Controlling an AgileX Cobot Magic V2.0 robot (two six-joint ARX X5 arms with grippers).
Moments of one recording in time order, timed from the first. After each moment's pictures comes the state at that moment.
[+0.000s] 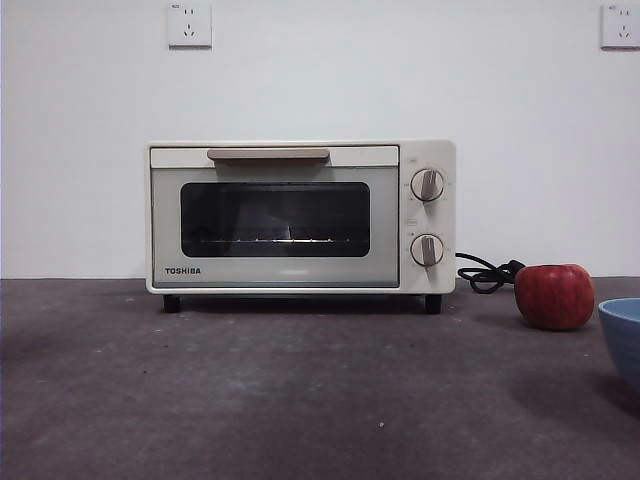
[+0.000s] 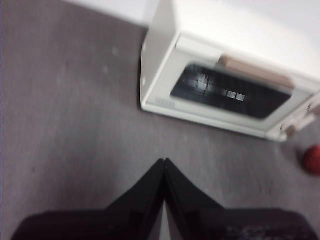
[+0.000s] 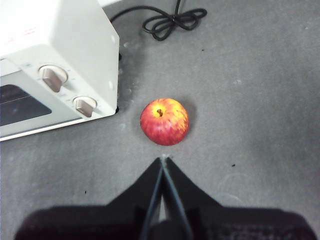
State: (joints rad) left arm -0.01 0.63 0.75 -0.57 0.20 -0.34; right arm -0.01 0.92 0.95 -0.64 -0.11 0.25
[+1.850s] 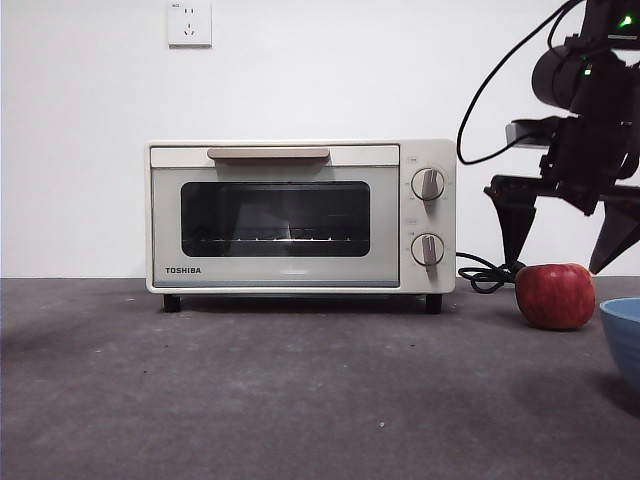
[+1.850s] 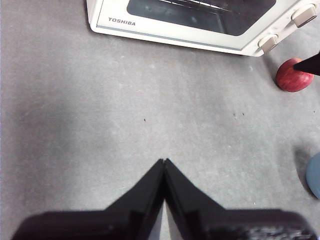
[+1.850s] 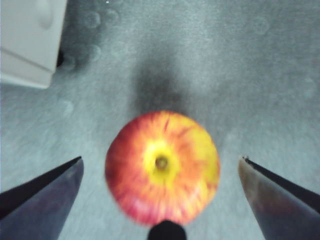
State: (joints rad) left arm -0.02 0.89 0.87 -0.74 0.42 -0.18; right arm 0.10 1.88 1.43 -0.66 -0.04 -0.03
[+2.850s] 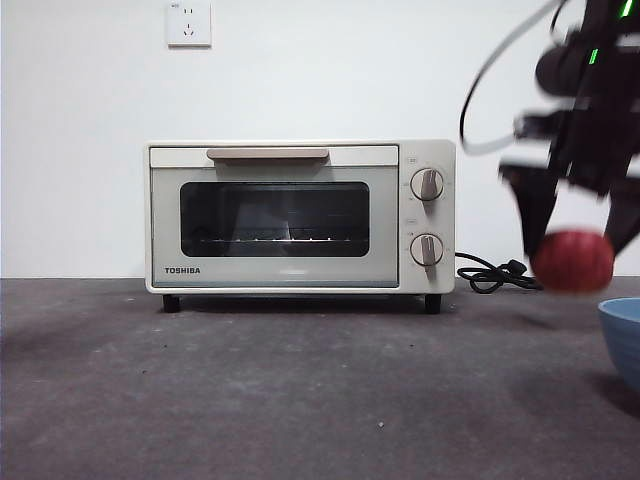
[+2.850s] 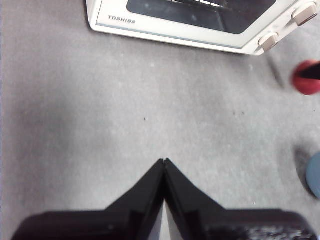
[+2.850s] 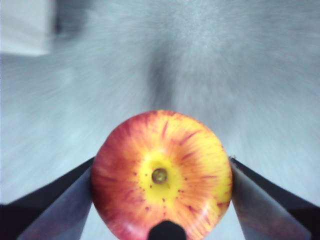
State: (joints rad) left arm -0.02 0.89 0.87 -0.73 0.42 -0.18; right arm 0.11 1.81 1.47 -0.85 -0.06 0.02
